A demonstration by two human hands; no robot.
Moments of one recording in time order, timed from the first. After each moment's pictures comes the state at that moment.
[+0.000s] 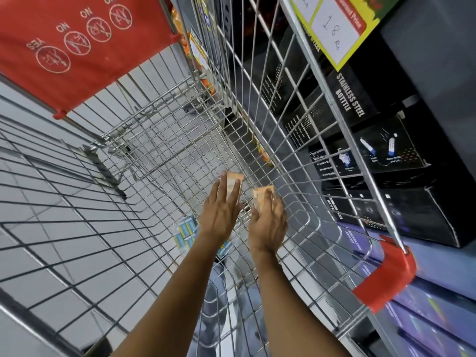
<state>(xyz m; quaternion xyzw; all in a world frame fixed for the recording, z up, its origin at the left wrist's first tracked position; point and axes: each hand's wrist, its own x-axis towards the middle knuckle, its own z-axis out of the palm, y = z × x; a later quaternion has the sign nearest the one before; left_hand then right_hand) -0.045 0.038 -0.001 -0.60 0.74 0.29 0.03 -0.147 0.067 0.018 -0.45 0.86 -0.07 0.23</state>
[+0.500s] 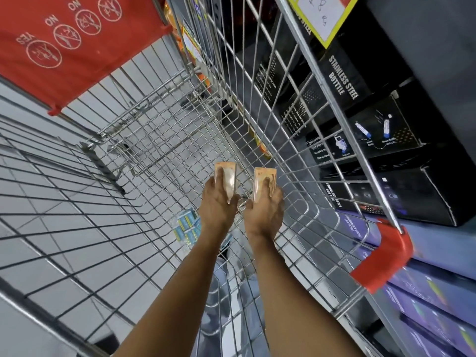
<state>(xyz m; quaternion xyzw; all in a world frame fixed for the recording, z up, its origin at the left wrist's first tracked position) -0.053 0.041 0.006 -0.72 0.58 0.36 -0.10 -0.145 0.057 0.021 -0.43 0.87 -0.05 0.25</state>
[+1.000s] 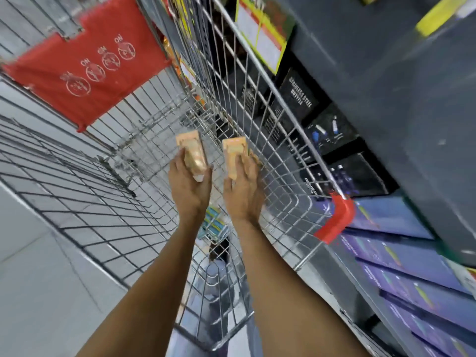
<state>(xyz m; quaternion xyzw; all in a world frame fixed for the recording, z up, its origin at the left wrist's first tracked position) -0.023 0.022 0.094 -0.73 0.53 0.26 -0.34 -0.123 0.041 0.106 -0.56 0.79 -0.19 0.19</state>
